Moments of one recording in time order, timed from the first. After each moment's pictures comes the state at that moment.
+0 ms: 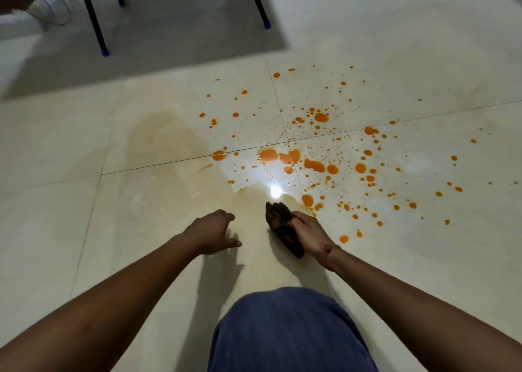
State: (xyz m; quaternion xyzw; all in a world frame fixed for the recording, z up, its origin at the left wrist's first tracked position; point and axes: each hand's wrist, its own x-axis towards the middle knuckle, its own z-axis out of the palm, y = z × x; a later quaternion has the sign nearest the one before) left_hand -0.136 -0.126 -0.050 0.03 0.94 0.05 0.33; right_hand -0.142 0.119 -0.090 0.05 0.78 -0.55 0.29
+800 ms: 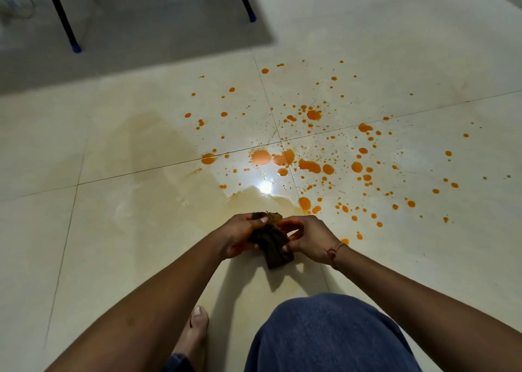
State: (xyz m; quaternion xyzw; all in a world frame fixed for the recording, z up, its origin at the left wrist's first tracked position) left_hand -0.168 -0.067 -0.085 -0.27 0.61 0.65 0.36; right_hand -0.156 0.125 -0.084 -0.02 0.80 -0.51 0.32
